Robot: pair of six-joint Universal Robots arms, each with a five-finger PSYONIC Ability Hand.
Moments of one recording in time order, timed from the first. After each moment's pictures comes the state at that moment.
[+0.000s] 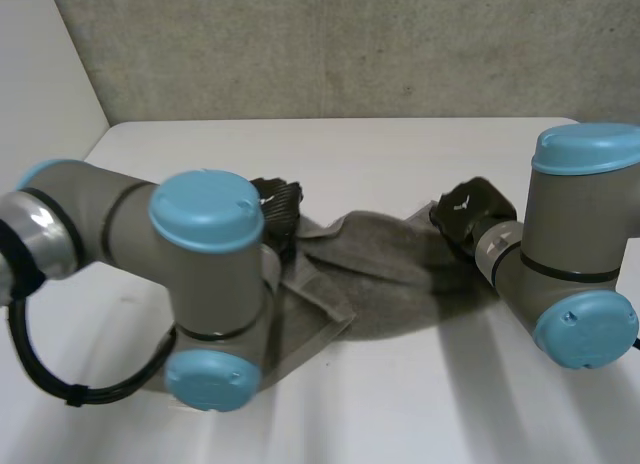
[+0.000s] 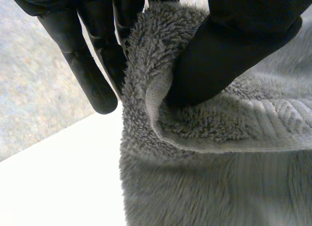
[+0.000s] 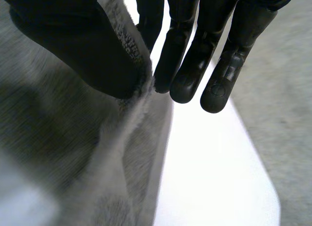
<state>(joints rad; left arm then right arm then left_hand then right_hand) 3.96 -2.19 -1.22 3.20 -1.93 3.24 2.03 -1.06 1.34 0.11 1.62 2.37 1.17 1.20 1.20 1.21 1.02 0.98 1.18 1.19 1.20 1.00</state>
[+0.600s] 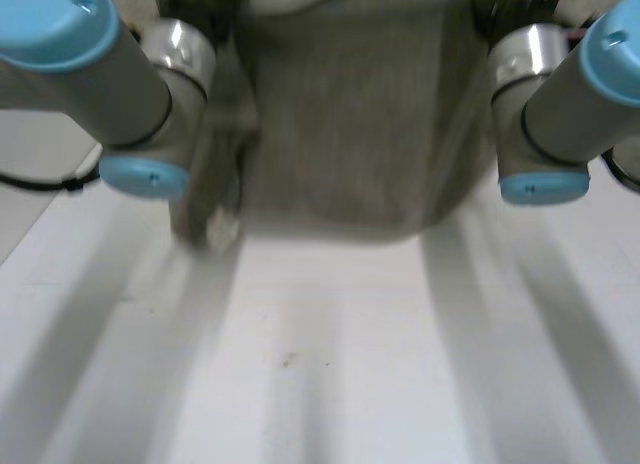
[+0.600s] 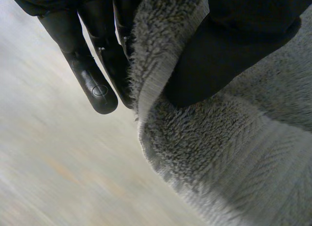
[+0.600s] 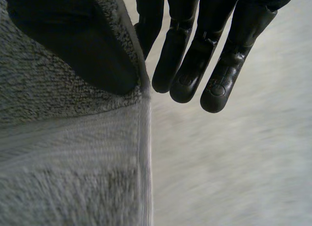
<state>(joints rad) 4.20 -2.25 -0.65 3.38 -1.60 3.85 2.02 -0.99 0.90 -0.48 1.66 2.27 1.20 1.21 1.22 1.22 1.03 0.98 1.18 1.19 1.20 1.00</state>
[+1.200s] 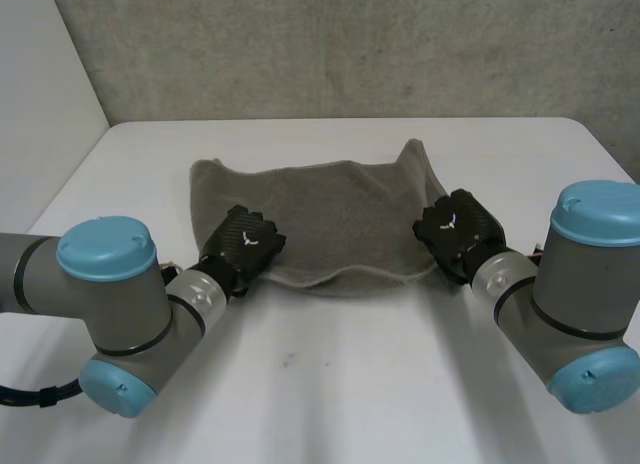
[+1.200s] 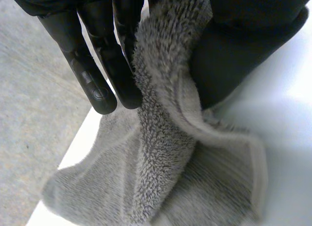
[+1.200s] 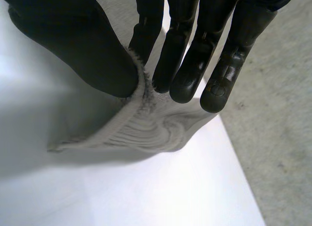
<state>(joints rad) 4.24 -2.13 -1.62 3.51 -1.38 3.88 1.99 -1.13 1.61 -0.20 1.44 2.31 1.00 1.00 1.01 1.01 0.83 0.98 1.18 1.19 1.20 1.01</state>
